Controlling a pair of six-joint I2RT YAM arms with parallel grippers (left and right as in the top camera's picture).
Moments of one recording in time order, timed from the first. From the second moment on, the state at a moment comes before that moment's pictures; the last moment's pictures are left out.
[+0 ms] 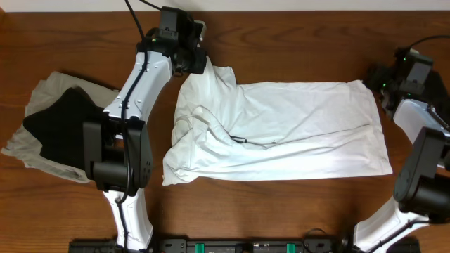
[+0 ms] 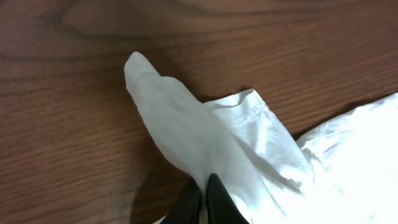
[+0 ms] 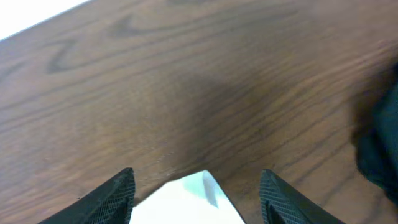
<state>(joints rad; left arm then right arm) -0.19 2.08 1.71 -0.66 0.23 0.02 -0.31 1.92 1.11 0.07 -0.12 0.21</state>
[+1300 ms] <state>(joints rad) -0.19 2.08 1.71 -0.71 0.23 0.02 -0.31 2.00 1.11 0.03 -0.16 0.20</state>
